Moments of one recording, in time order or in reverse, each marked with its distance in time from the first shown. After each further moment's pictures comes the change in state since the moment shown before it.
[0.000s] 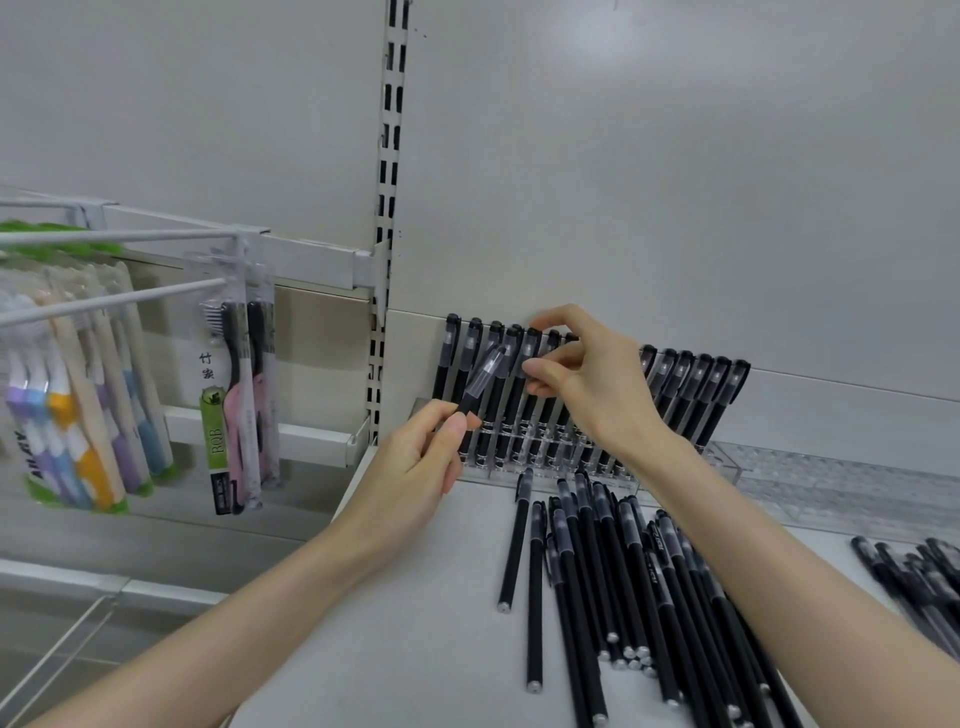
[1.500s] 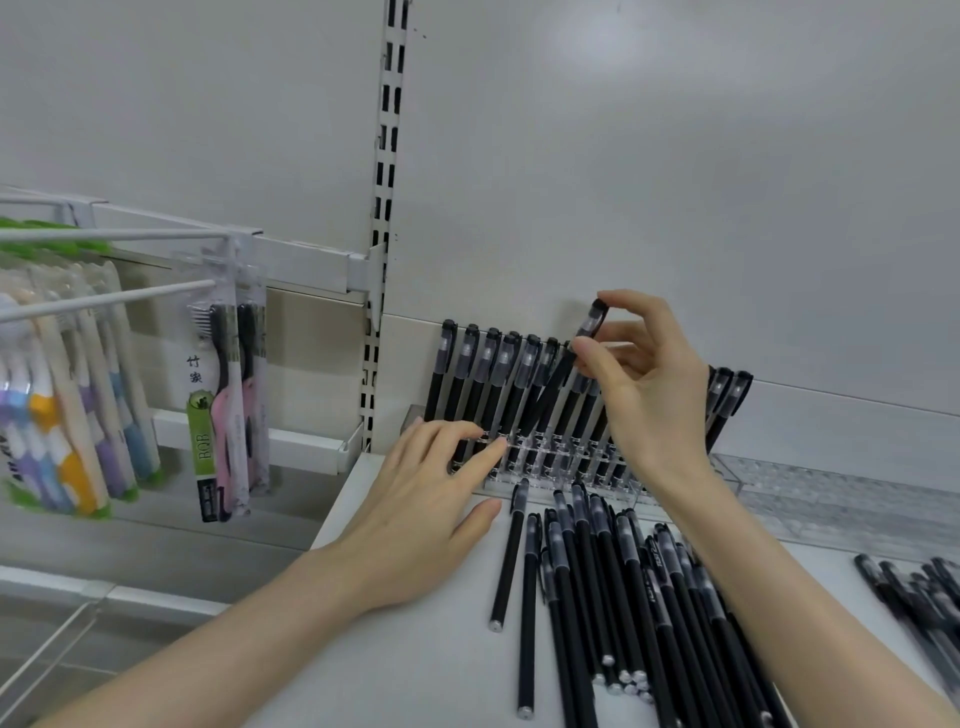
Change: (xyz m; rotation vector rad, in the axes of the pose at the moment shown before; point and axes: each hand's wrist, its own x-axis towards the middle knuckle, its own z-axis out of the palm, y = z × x) left_hand -0.001 -0.023 0.004 1.023 -0.152 0.419; right_hand -0.016 -0.005 -0.016 0.150 0.325 -0.147
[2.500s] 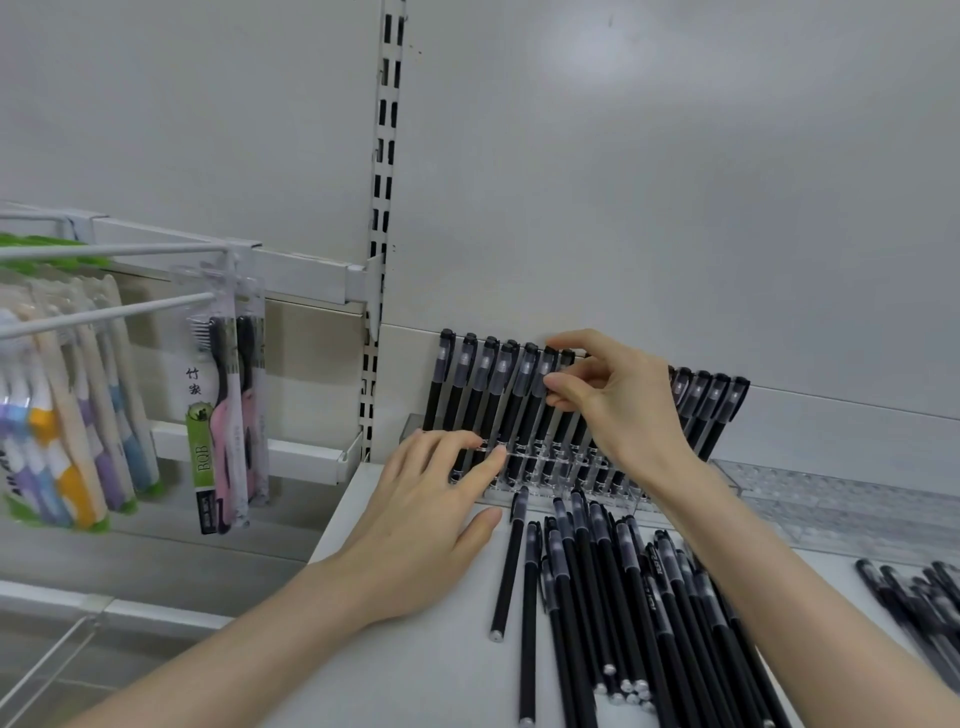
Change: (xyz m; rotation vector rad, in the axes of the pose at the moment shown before) left_hand 0.000 0.002 0.001 0.138 0.026 -0.013; right_hand 0.010 0.015 0.003 -0.159 -0.259 0.062
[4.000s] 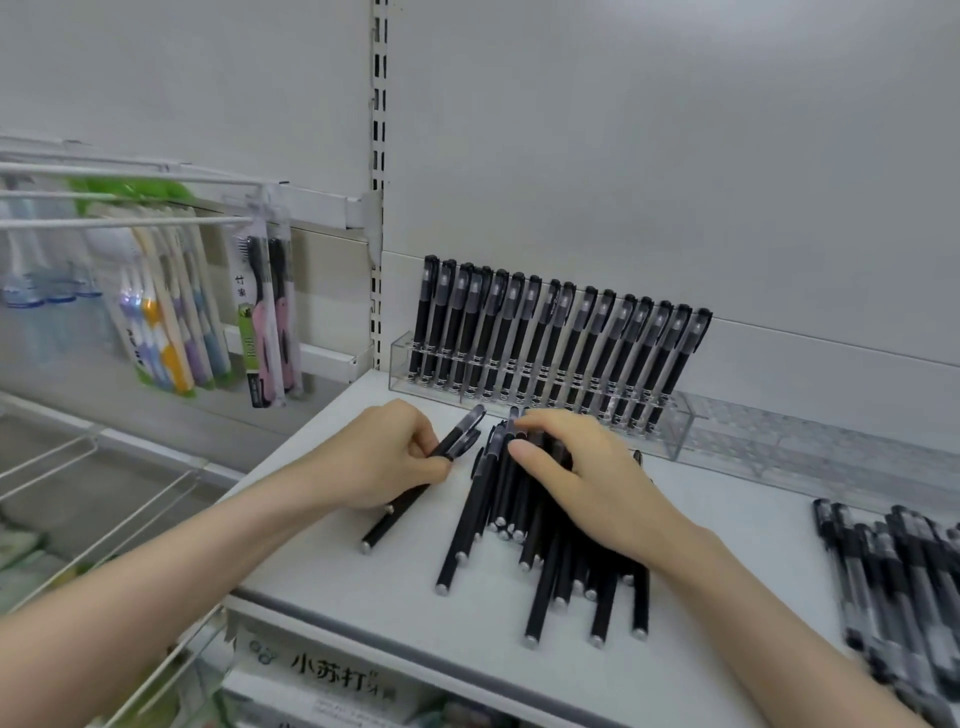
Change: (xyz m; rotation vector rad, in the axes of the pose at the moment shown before) left_hand -0.019 0.076 -0.060 -0.422 -0.393 -0.623; right_hand -0.109 0.023 -0.045 -0.216 -0.517 -0.066
